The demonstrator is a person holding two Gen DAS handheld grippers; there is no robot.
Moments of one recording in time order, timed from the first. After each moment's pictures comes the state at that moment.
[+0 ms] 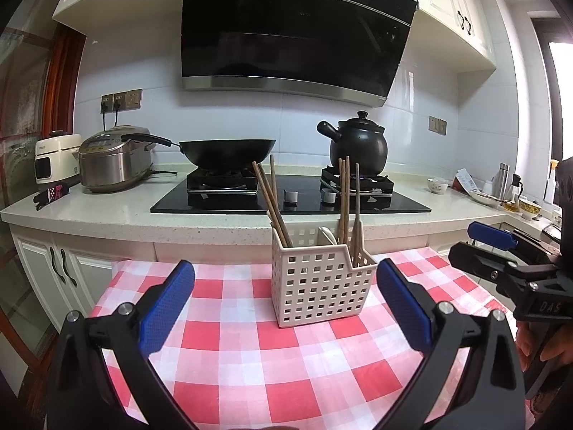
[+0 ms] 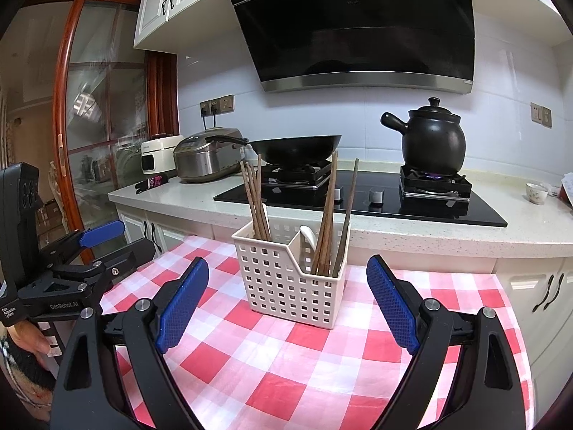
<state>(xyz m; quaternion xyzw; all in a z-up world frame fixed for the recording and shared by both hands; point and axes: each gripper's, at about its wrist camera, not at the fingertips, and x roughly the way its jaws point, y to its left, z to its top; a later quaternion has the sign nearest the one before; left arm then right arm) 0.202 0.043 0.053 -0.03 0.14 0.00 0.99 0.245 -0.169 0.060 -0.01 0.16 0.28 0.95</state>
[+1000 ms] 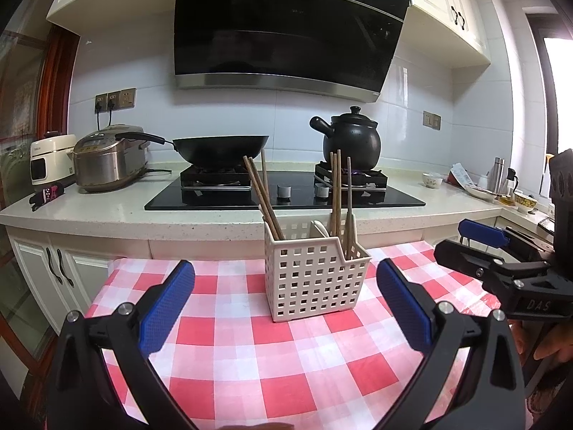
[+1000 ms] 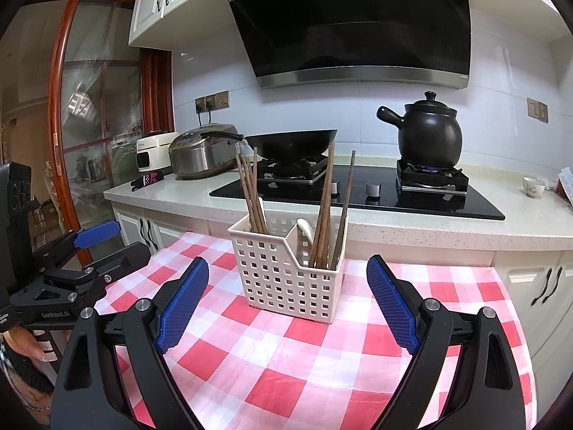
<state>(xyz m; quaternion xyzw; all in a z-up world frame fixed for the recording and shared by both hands) 0.200 0.039 0.049 -0.02 0.15 -0.01 0.99 0.246 -0.165 0.055 -0.01 0.17 0.27 0.95</state>
